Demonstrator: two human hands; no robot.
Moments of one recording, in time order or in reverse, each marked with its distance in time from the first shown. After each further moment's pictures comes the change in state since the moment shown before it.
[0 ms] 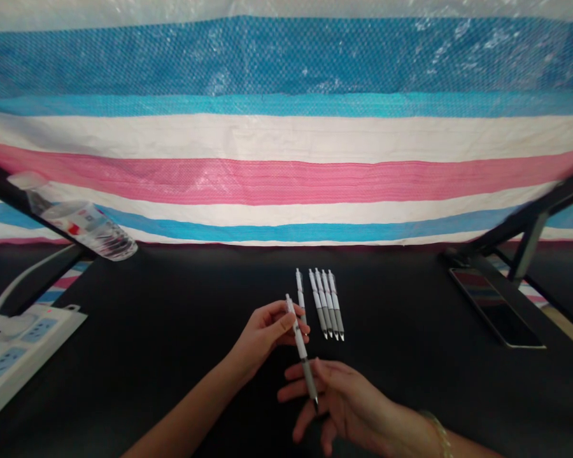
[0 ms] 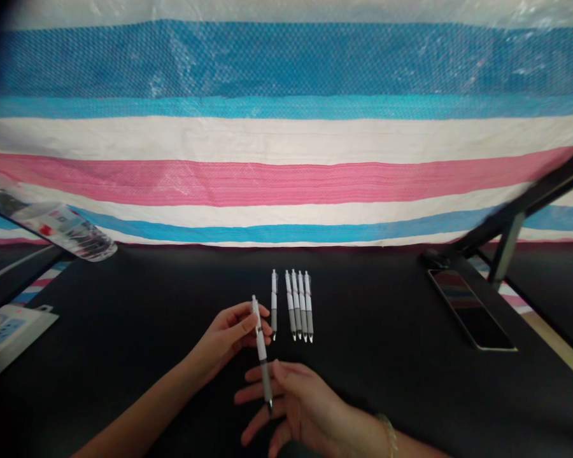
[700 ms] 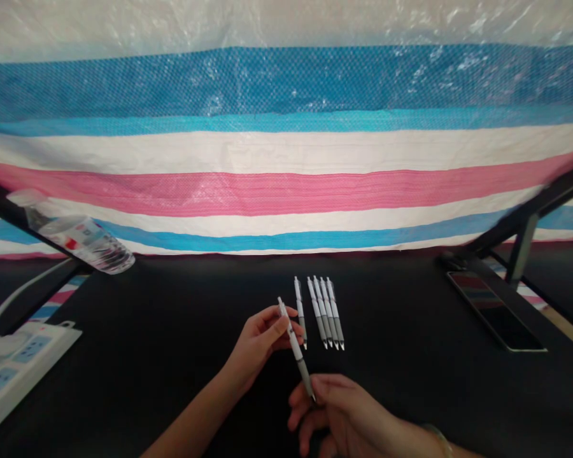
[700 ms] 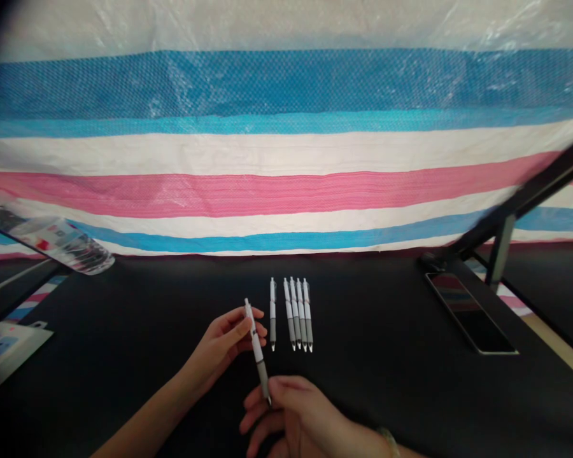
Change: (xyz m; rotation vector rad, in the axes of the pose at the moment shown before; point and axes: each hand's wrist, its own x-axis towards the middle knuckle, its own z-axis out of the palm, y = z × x) left_hand 0.000 0.004 0.000 -0.026 0.074 0.036; right_hand 0.002 0.002 0.003 -0.039 0.054 -0.007
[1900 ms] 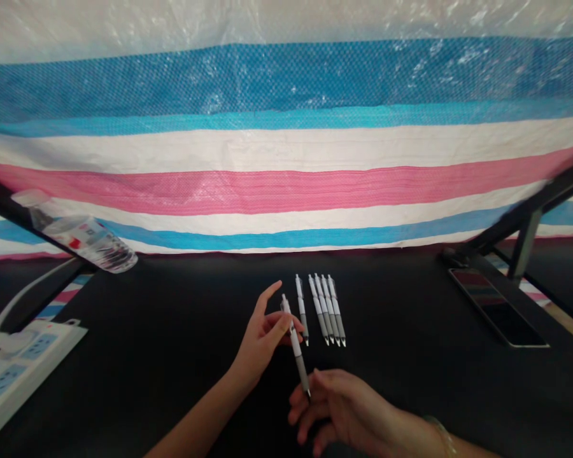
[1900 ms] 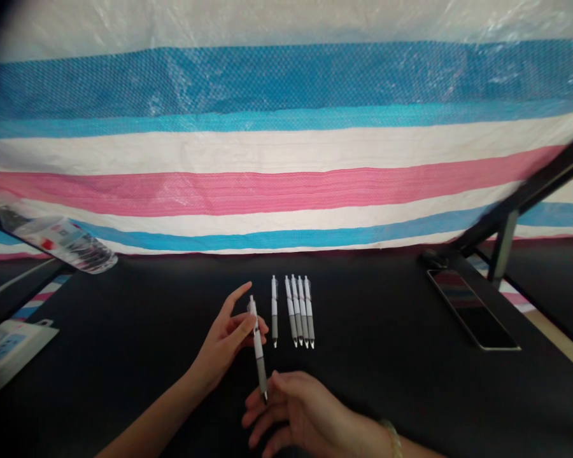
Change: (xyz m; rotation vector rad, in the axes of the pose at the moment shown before) left_hand -0.006 0.002 0.009 0.142 0.089 0.104; right_hand -0.003 -0.006 0.000 0.037 -0.032 0.026
